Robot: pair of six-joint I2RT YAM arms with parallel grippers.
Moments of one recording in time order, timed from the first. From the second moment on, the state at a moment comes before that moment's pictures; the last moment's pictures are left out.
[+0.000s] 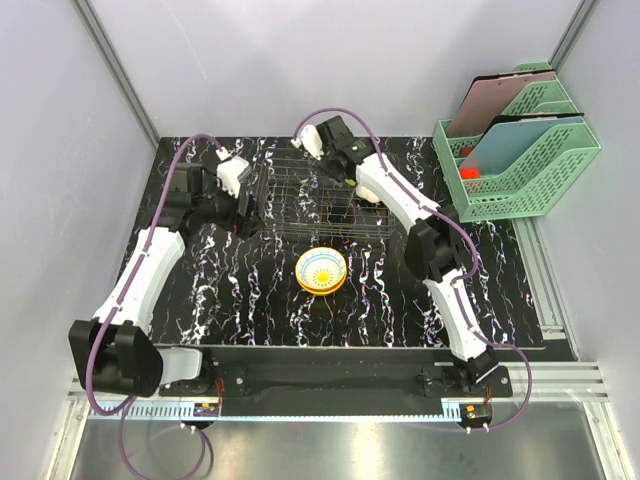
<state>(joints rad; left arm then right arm) -0.10 1.27 1.12 -0.55 0.53 0.28 0.58 2.39 2.38 -0.80 0.22 -0.54</state>
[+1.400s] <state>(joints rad) -0.06 1.25 1.07 -0.50 0.58 0.28 0.67 2.37 1.89 -0.15 0.55 -0.92</state>
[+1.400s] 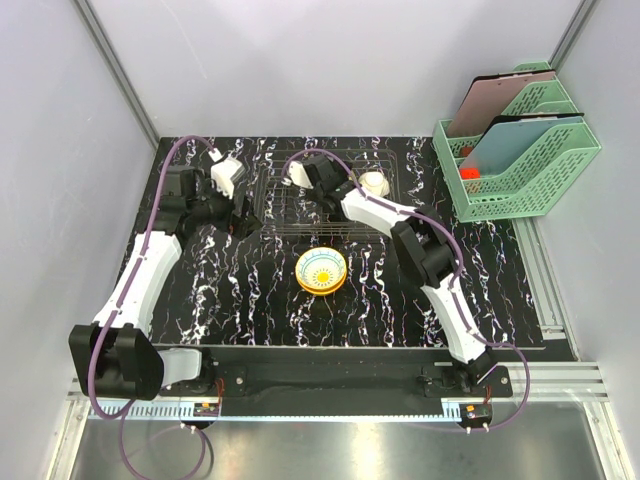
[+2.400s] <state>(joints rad) -0.04 1.25 1.07 -0.50 0.60 0.26 0.67 2.30 2.08 -0.74 0.24 -0.78</state>
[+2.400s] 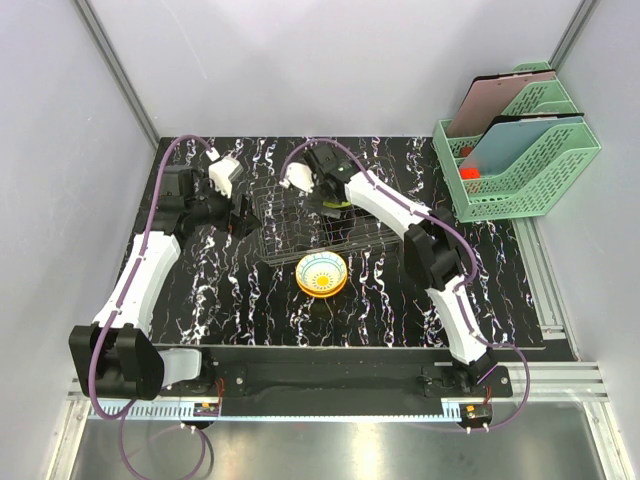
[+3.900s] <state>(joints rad) -0.04 1.64 1.28 -0.39 0.55 0.23 0.57 2.37 2.53 -1.06 0.07 -0.60</state>
